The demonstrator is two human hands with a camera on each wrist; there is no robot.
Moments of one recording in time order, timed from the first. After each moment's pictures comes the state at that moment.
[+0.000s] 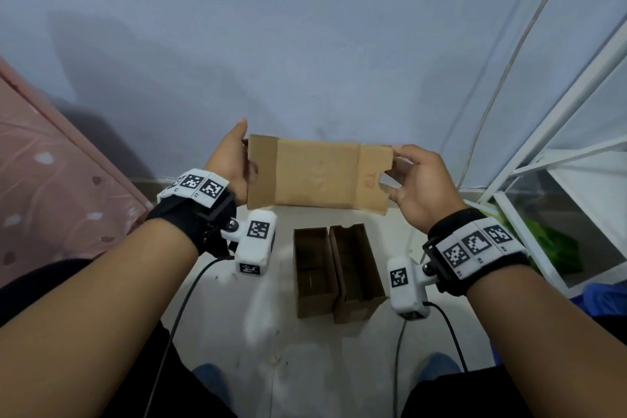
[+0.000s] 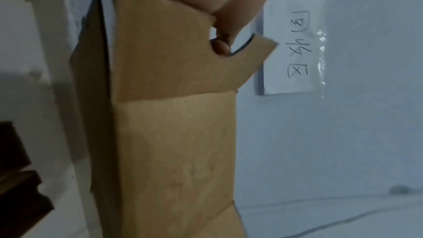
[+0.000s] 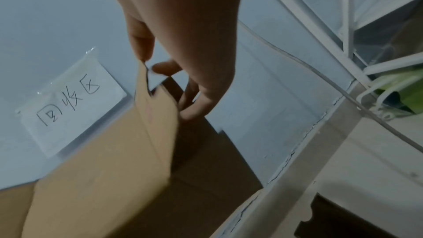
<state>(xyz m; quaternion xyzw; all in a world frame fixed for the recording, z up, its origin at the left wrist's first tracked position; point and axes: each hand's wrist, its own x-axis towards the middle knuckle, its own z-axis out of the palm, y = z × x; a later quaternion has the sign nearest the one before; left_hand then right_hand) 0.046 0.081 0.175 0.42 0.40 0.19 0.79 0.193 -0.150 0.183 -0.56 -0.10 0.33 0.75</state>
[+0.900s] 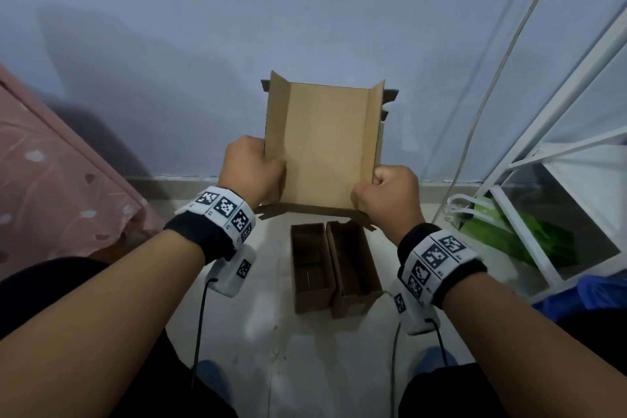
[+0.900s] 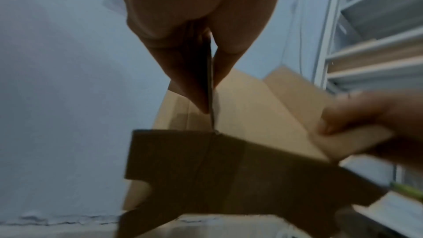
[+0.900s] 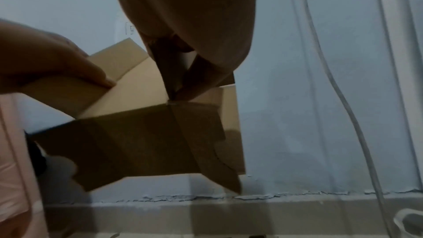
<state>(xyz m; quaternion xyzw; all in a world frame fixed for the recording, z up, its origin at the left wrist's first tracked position) 0.050 0.043 0.169 0.84 0.36 0.25 0.32 0.159 -0.139 0.155 -0.81 -0.24 0.07 0.53</state>
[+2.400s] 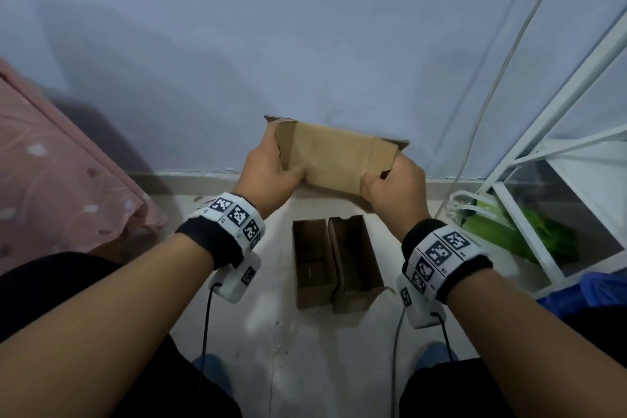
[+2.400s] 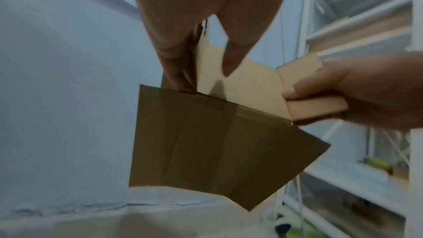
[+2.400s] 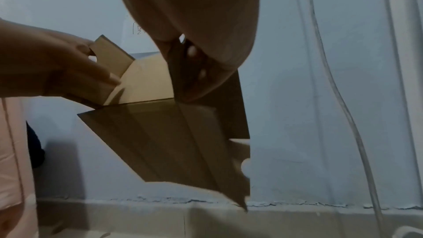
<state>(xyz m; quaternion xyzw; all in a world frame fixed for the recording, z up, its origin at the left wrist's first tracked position) 0.051 0.030 0.151 0.83 0.24 0.28 0.42 0.168 -0.141 0.153 -0.83 -0.27 0.03 0.48</state>
